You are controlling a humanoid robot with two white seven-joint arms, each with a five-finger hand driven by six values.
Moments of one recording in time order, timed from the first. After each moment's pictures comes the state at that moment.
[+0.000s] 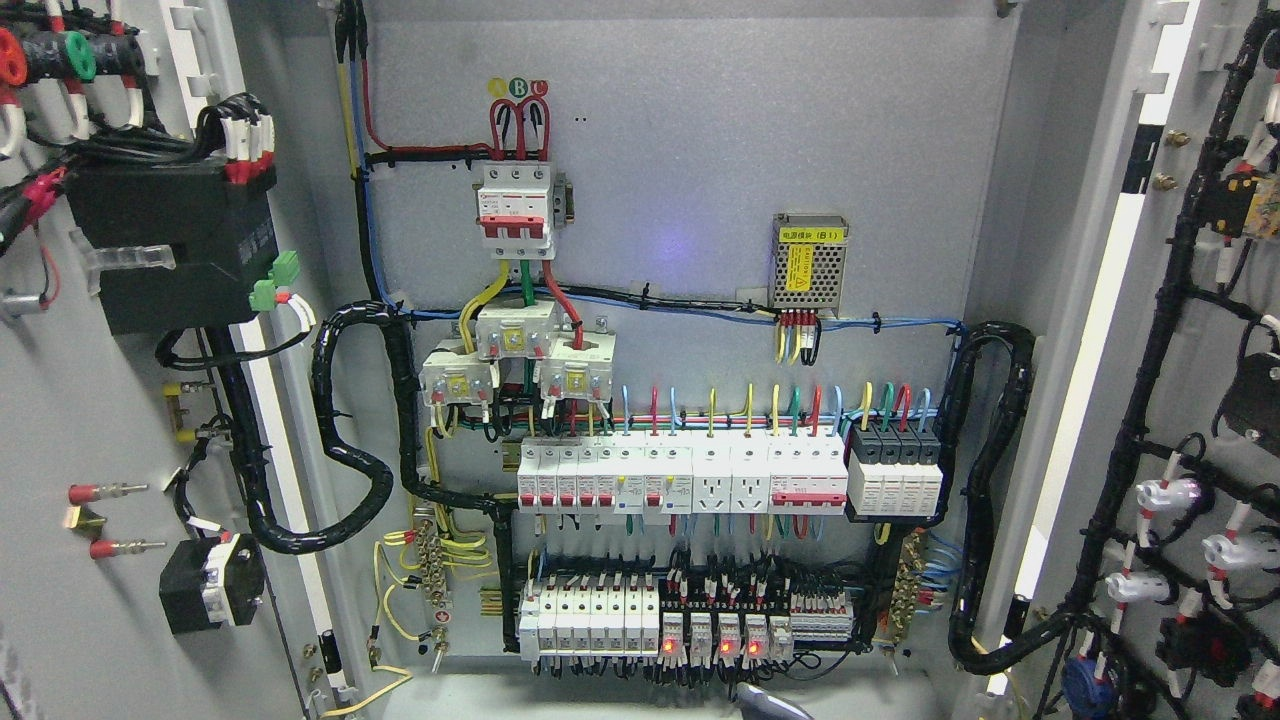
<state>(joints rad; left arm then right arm) 0.64 0.23 -0.25 -1.35 0.30 -0.30 -0.17 0.13 -0.27 0.21 -2.04 -0.42 -0.23 0.38</state>
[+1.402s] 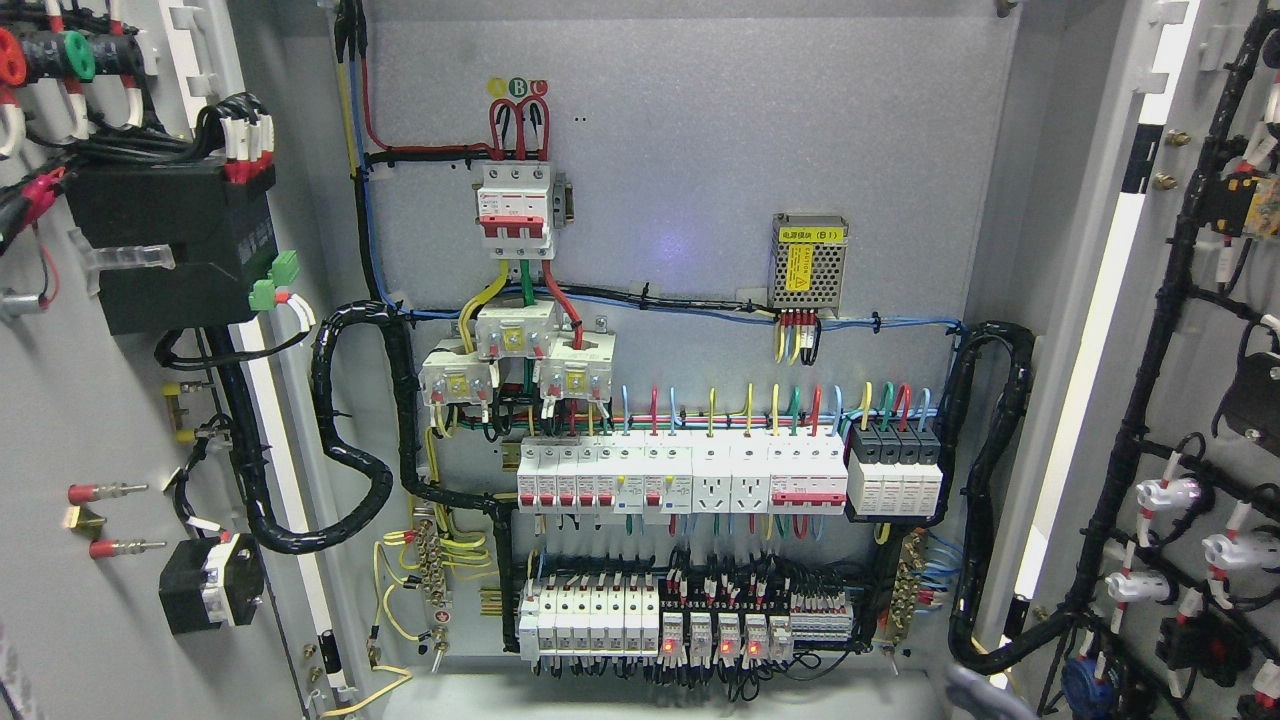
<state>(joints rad) 0.53 0.45 -0.25 -1.88 0.30 -0.40 -0.17 0.26 -0.40 -0.05 -2.08 -0.58 -0.37 0.38</state>
